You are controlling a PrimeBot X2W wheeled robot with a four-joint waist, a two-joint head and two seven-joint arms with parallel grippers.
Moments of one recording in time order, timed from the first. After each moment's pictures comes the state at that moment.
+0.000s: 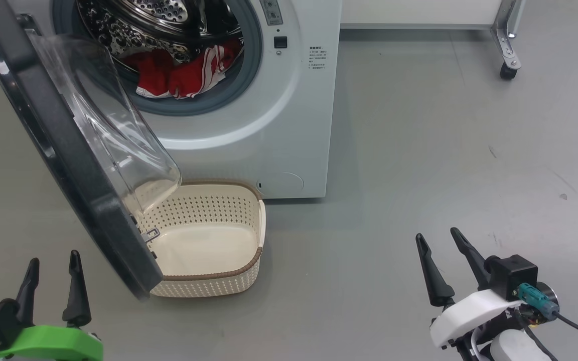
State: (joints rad) left arm -0.02 0.12 0.06 0.28 -0.43 -0.11 -0.25; right arm -0.11 -0.31 0.58 0.21 0.65 -0.13 -0.26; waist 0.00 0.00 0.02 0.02
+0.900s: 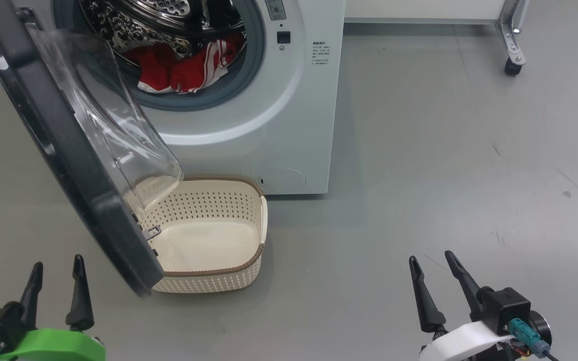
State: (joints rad) left arm -0.02 0.11 0.07 0.29 -0.40 -0.12 -0.25; right arm 0.05 -0.18 0.44 0.13 0.47 -0.13 -0.26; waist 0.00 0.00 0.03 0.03
